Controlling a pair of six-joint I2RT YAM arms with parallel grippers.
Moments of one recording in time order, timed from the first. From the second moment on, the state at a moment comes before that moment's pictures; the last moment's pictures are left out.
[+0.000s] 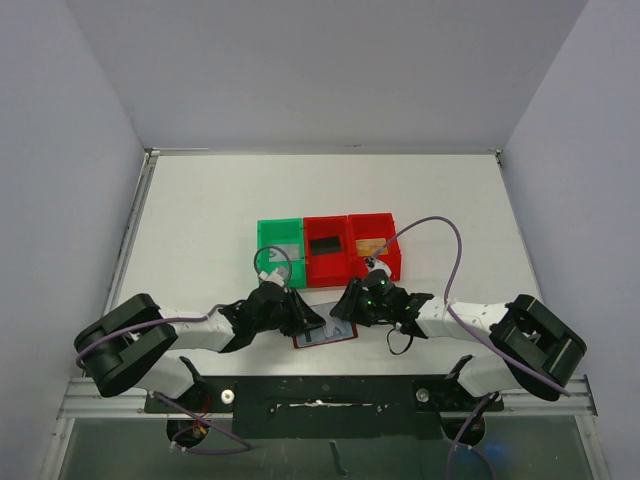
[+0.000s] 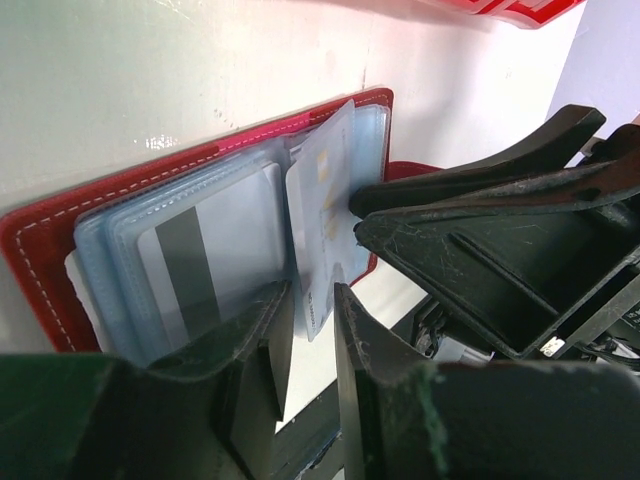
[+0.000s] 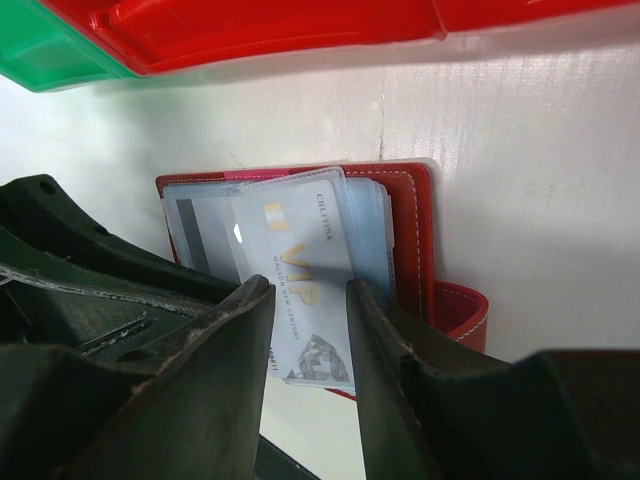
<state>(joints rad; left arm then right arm) -0.89 1.41 0.33 0.46 0.12 -1.31 0.82 1.36 0.46 0.10 -0.06 1.01</state>
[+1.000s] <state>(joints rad) -0.89 1.41 0.33 0.48 0.14 -1.30 0.82 1.37 0.46 0.10 -0.05 1.01</state>
